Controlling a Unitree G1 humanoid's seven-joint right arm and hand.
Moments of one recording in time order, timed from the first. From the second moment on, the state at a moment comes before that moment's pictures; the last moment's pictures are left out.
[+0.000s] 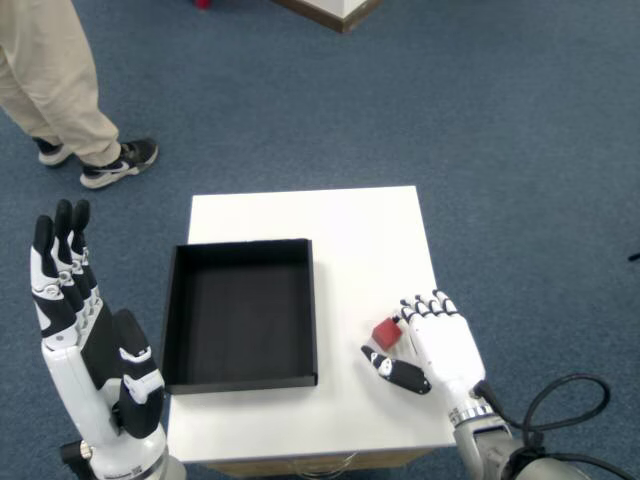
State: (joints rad) arm -0.54 -0.22 2.27 1.42 0.78 -0.33 -1.09
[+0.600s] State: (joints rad) arm -0.54 -0.22 2.27 1.42 0.77 -0.33 -1.09
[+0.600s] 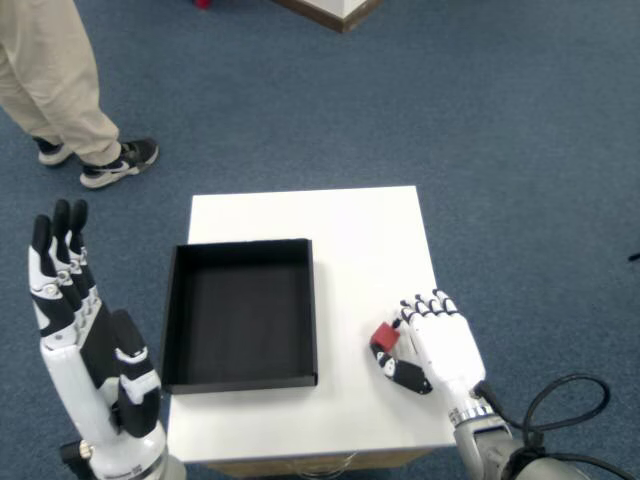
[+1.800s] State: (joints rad) arm -0.55 -0.23 2.28 1.42 0.77 -0.38 -1.15
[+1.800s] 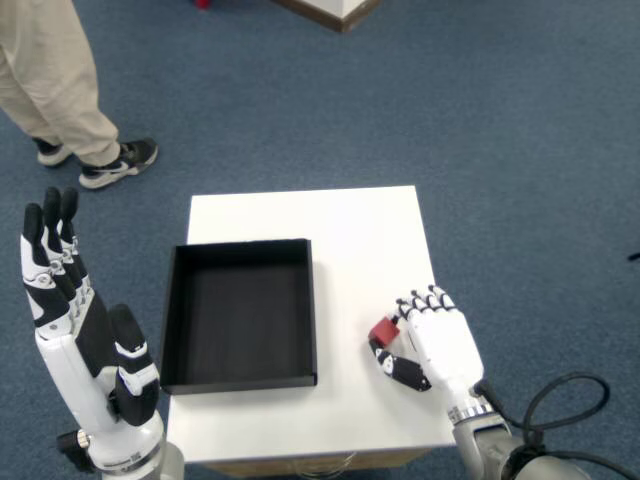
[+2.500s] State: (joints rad) arm -0.67 -0.14 2.42 1.62 0.68 -0.81 -1.60
